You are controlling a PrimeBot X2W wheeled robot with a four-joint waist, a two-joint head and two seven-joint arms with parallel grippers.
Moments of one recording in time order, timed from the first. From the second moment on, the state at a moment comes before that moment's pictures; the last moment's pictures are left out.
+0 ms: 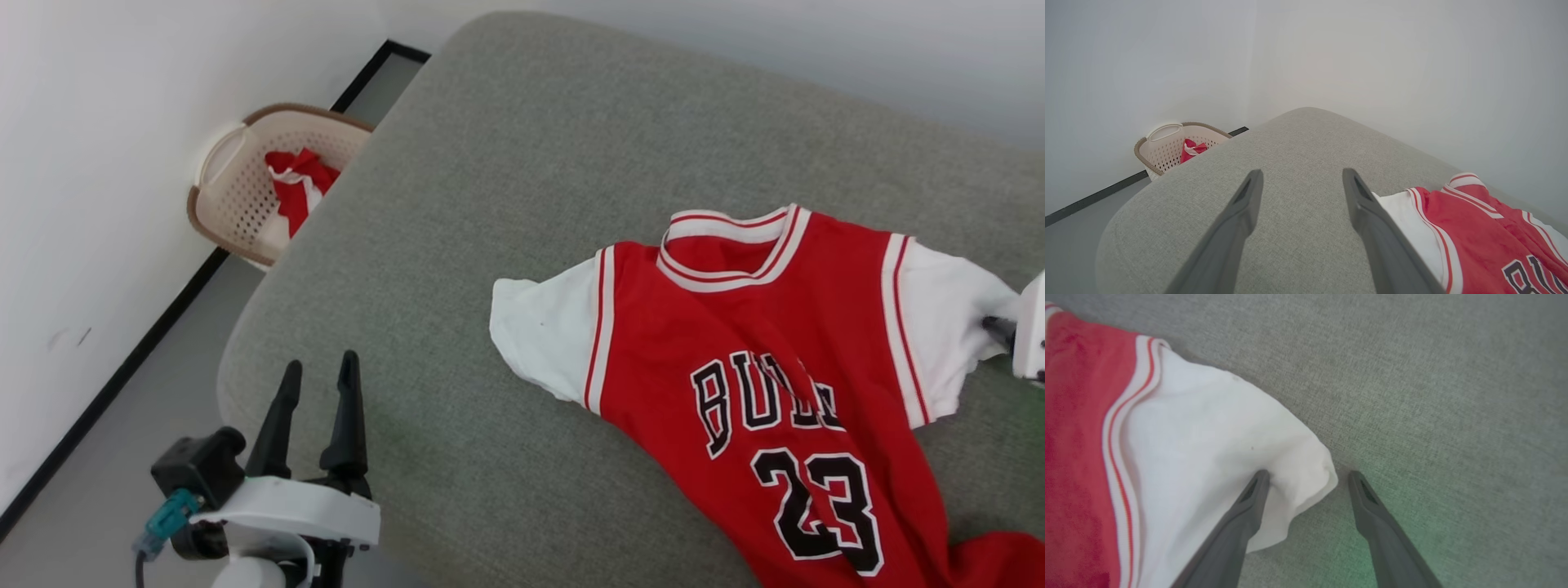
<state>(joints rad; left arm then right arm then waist) -0.15 0.16 -0.12 0.21 -0.56 -0.02 -0.26 -0.72 -0.42 -0.02 0.72 0.28 0.13 0.76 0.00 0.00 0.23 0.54</state>
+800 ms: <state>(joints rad) -0.17 0.14 -0.03 0.28 -0.49 -0.09 -0.26 -0.81 -0.48 0.10 0.85 0.37 0.13 0.67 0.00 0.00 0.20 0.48</state>
